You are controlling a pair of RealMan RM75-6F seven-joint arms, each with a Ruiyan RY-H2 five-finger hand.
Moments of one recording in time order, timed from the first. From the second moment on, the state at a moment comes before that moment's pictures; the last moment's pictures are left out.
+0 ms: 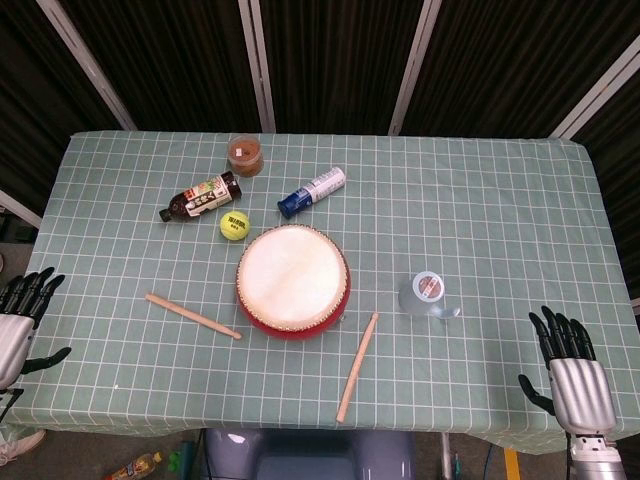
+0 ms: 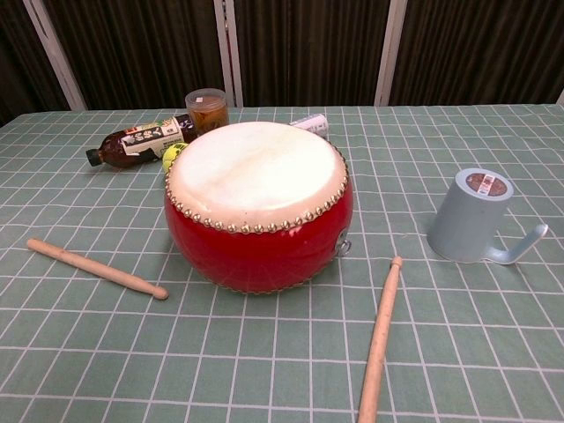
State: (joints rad) left arm -0.13 -1.08 0.00 -1.52 1.57 1.46 -0.05; right arm -0.01 -1.17 0.00 -1.71 -1.59 1.54 -0.21
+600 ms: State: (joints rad) left arm -0.14 -1.07 0.00 -1.53 1.55 1.43 -0.04; right arm -0.01 -1.18 0.00 -1.70 -1.59 1.54 -0.22
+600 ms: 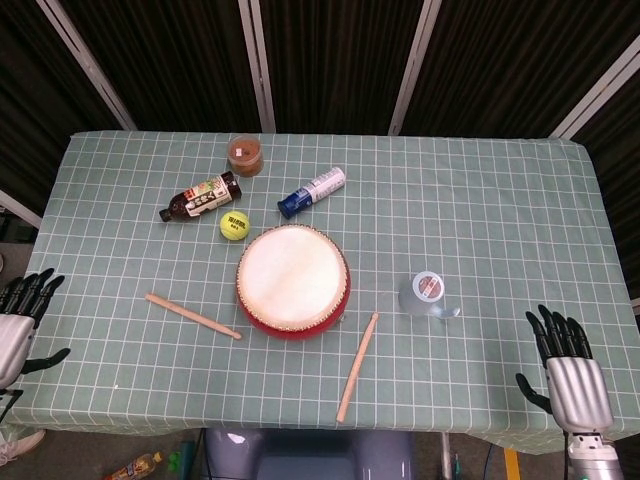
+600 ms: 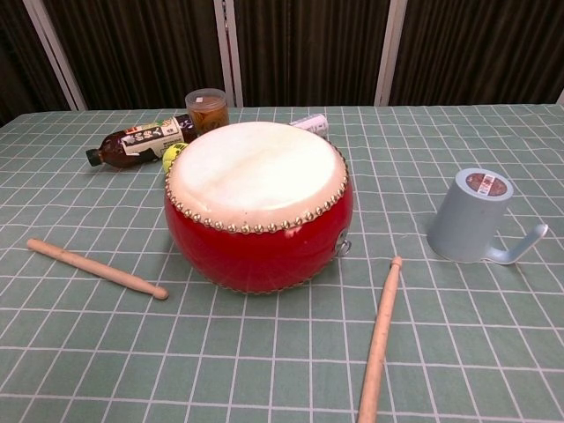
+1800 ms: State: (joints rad) left arm -0.50 -1.34 -0.11 -1.37 1.27 0.91 0.28; right arm 0.01 -1.18 0.01 -1.72 -1.55 1.49 -0.20
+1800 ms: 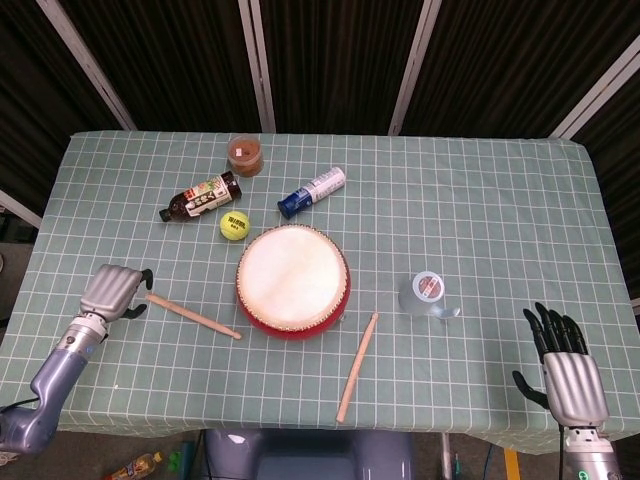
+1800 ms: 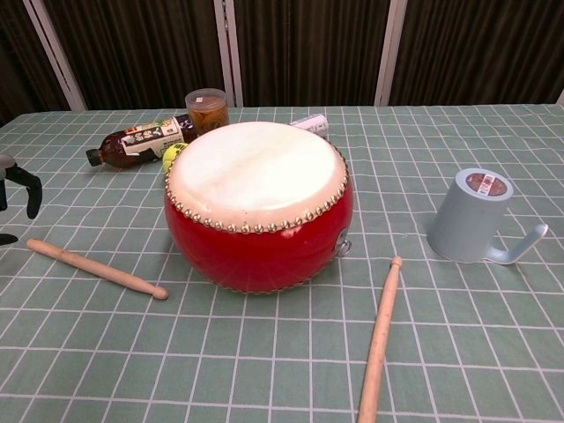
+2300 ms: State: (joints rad) left arm -0.56 -1.44 -0.08 -1.30 1.23 0.86 0.34; right arm 0.02 -1.18 0.02 -1.72 -1.54 1.48 -0.18
